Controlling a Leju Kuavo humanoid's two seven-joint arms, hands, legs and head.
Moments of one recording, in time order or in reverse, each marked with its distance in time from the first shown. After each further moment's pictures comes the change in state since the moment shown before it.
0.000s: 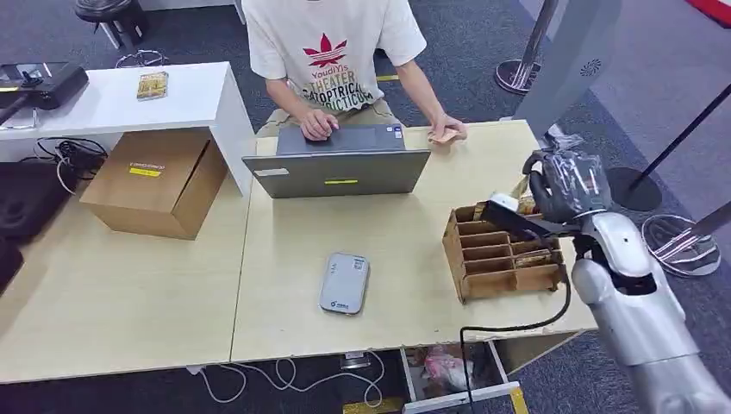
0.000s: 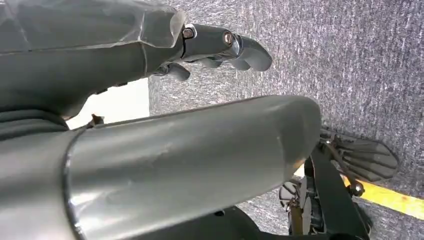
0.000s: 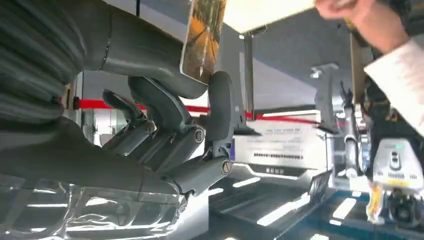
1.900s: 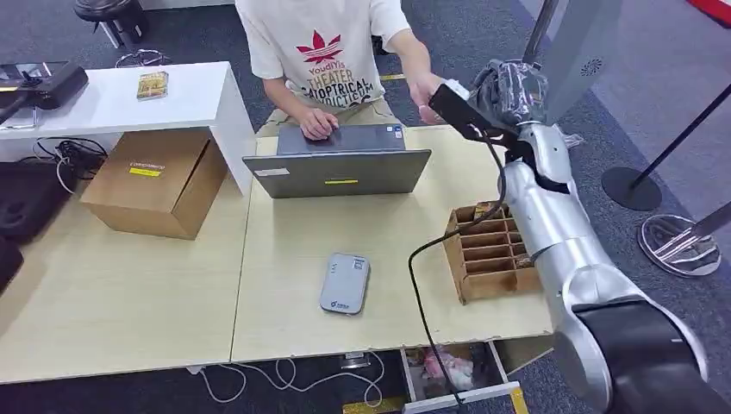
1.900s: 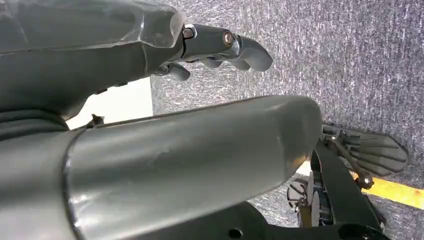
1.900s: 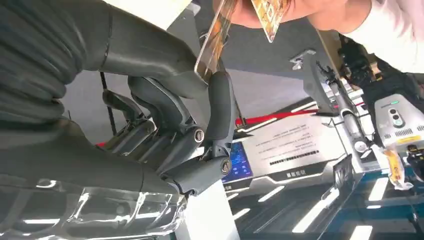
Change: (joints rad) left arm -0.009 -0.013 0.000 0.000 -0.059 -0.002 0.015; right arm -0.513 0.369 -0.044 0.660 0.027 -0.193 -0.027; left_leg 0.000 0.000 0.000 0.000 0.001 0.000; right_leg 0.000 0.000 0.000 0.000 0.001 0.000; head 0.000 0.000
